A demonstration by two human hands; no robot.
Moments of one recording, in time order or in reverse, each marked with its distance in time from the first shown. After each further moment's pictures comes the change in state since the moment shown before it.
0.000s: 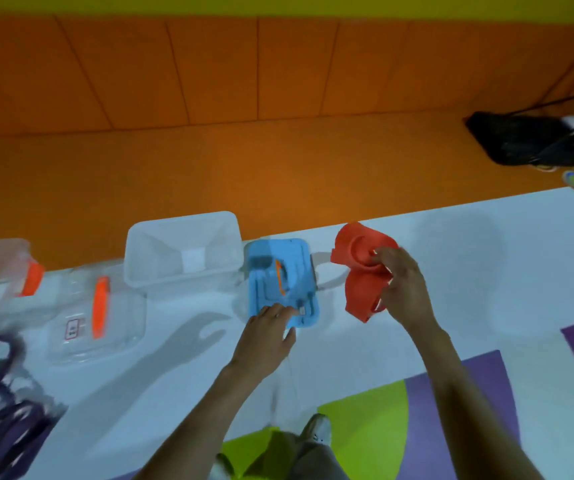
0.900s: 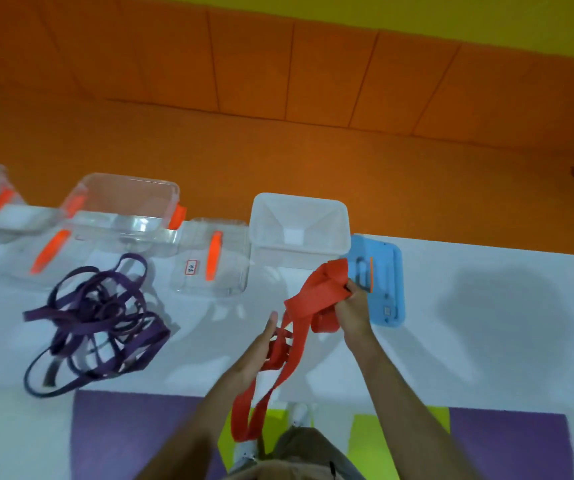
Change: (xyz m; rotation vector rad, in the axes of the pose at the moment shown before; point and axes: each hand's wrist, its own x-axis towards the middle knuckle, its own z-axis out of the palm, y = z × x) left_hand -0.173 -0.124 -0.050 -1.261 -0.084 -0.827; right_hand -0.075 -0.217 0.203 0.701 -0.308 0.668
